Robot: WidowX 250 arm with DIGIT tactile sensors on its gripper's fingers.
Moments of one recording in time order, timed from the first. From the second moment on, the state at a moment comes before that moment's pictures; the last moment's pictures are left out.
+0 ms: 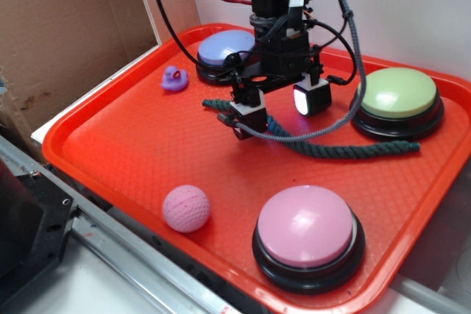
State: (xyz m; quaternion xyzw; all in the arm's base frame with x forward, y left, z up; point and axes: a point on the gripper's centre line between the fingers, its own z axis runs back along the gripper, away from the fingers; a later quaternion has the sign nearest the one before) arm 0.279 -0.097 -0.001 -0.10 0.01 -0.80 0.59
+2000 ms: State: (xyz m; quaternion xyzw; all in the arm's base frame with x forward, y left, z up) arm 0.289 -0.135 0.146 -0.01 -0.03 -0.74 0.67
